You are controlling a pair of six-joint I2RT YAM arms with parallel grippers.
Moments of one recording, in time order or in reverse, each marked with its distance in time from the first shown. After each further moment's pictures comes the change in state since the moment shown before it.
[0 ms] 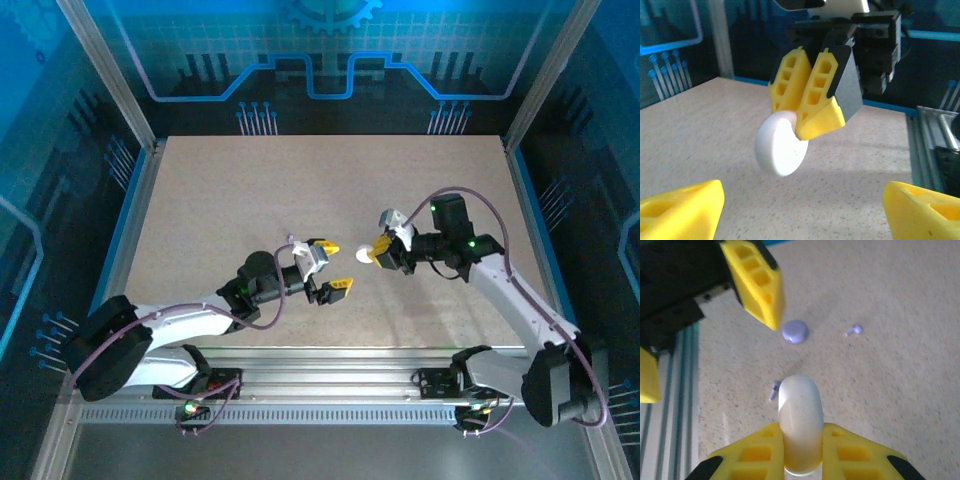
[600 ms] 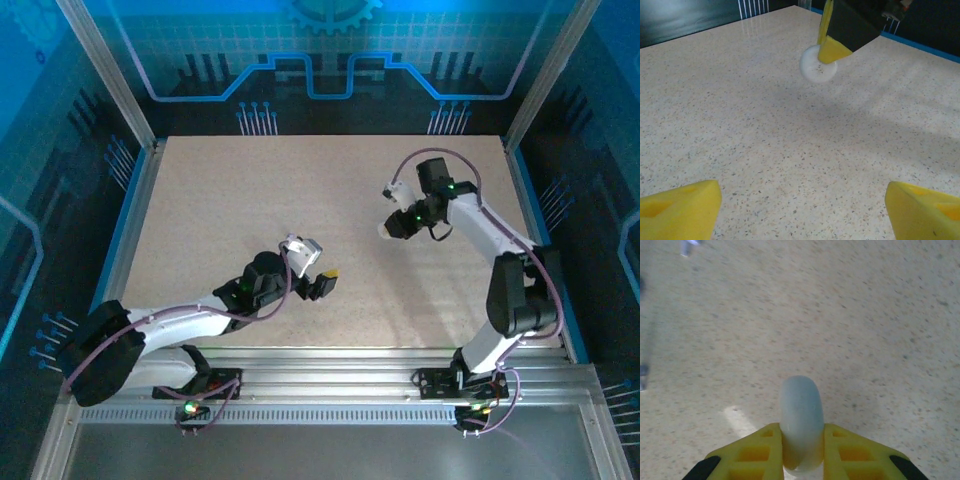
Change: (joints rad) left arm 0.006 -0.037 0.023 -0.310 -0.304 -0.053; right arm -0.080 0.496 0.406 -0.260 0.418 0.178
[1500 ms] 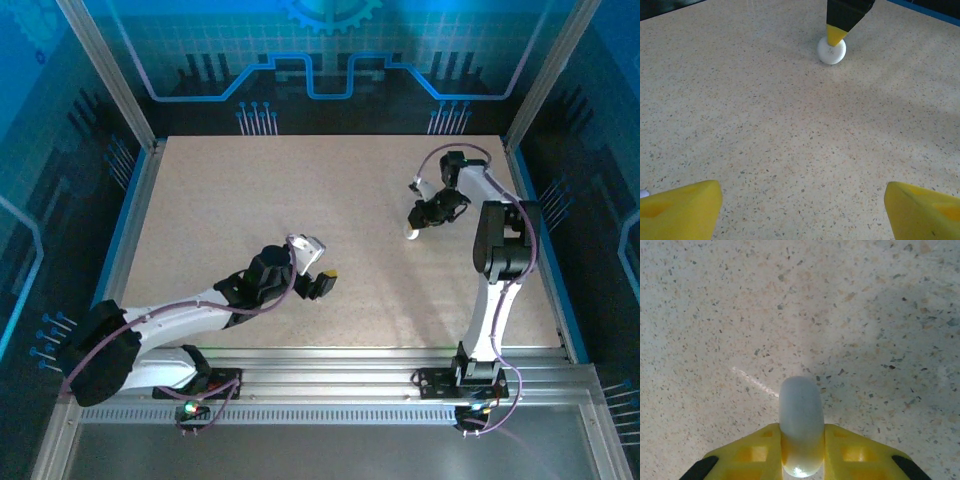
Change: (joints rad) left arm 0.001 0.000 0.074 -0.190 -0.018 0.008; right arm -0.223 0.415 0.337 -0.275 -0.052 0.003
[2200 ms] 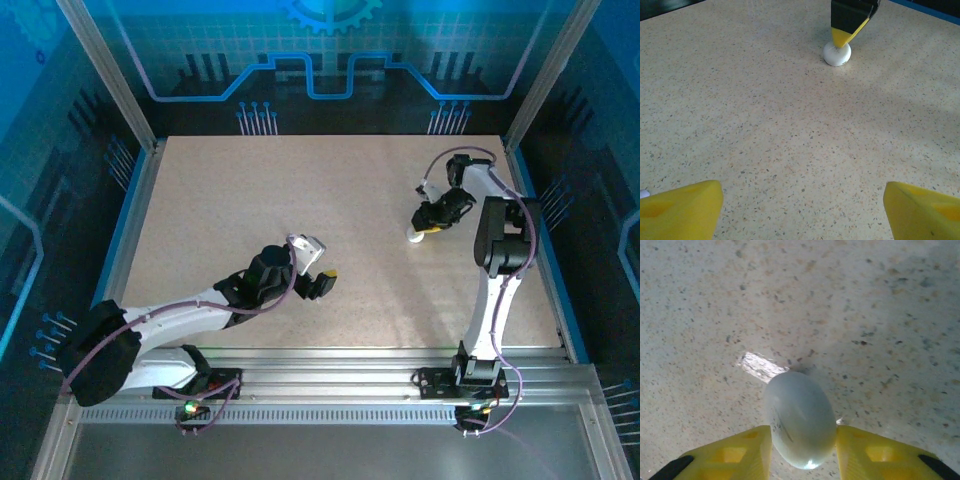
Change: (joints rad) left arm 0.000 0.000 0.000 -0.001 0.000 0.004; right arm -0.047 0.061 0.045 -0.073 0.000 0.014
